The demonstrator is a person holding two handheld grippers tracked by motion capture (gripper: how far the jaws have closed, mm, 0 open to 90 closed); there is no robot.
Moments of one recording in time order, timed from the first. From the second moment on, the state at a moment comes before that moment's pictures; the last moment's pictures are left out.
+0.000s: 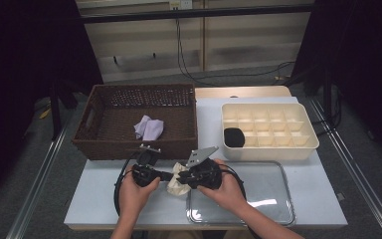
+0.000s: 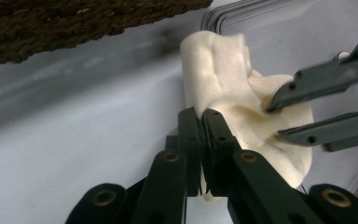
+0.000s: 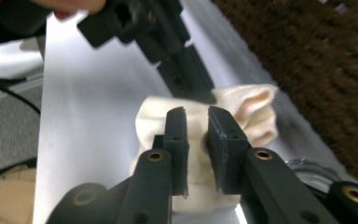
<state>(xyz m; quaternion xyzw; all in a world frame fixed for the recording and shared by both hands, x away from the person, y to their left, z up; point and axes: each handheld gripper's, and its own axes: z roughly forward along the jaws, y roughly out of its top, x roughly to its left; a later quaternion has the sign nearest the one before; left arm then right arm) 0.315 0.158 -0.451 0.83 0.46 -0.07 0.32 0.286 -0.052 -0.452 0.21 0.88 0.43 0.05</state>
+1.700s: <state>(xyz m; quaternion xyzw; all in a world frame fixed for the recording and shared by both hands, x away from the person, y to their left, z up) 0.312 0.170 -0.442 0.82 0.47 -0.09 0.31 0.289 -0.040 -0.471 0.23 0.88 0.42 0.04</state>
